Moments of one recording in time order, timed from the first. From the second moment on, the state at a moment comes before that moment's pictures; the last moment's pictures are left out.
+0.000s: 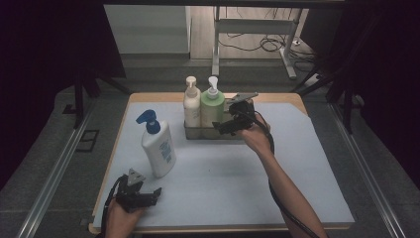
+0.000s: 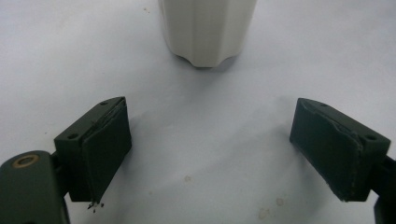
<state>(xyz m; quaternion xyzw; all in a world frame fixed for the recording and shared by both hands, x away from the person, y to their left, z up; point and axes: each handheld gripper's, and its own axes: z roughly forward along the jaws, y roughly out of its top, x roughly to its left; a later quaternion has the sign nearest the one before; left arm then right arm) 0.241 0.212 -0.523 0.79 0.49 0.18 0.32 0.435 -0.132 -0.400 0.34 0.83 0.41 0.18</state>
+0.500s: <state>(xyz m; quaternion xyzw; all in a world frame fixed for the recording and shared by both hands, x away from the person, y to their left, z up) 0.241 0.212 -0.523 0.79 0.49 0.18 0.32 0.397 -0.157 -0.392 0.31 0.84 0.41 0.19</state>
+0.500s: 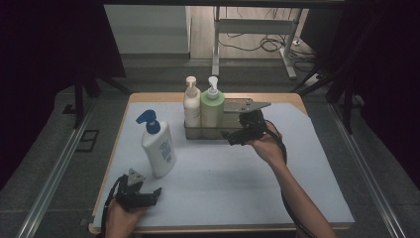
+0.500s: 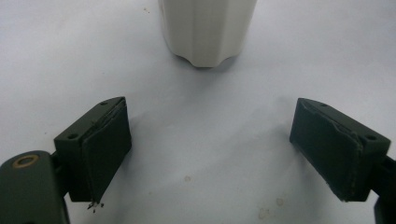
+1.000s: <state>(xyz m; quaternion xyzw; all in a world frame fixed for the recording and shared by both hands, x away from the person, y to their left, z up) 0.241 0.212 -0.523 0.79 0.49 0.18 0.32 0.362 -0.177 -0.394 0.30 0.84 0.41 0.18</state>
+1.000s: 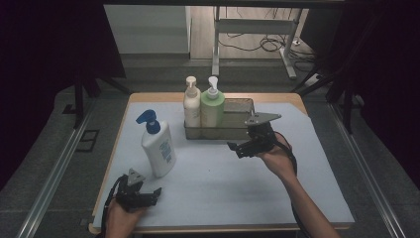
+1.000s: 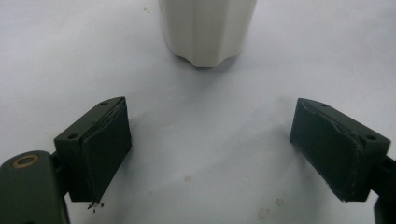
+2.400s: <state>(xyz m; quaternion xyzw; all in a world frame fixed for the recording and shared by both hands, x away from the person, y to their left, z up) 0.241 0.211 -0.523 0.79 0.49 0.18 0.32 0.290 -0.259 -0.474 0.35 0.83 0.41 0.16</state>
